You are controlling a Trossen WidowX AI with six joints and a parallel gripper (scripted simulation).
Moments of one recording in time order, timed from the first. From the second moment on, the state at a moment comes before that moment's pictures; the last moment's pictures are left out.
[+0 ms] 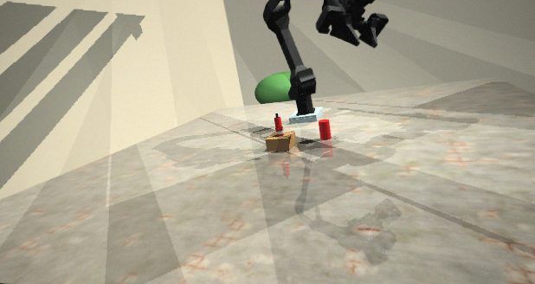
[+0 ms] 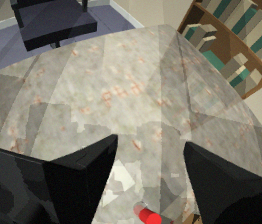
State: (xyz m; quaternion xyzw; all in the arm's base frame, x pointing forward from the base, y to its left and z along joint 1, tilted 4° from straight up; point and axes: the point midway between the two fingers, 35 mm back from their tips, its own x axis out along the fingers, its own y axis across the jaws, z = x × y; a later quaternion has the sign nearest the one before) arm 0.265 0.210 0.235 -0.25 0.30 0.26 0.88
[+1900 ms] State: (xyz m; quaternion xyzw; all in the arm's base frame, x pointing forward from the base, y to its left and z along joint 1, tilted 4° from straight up) arm 0.279 0.090 0.065 0.16 0.66 -0.17 0.72
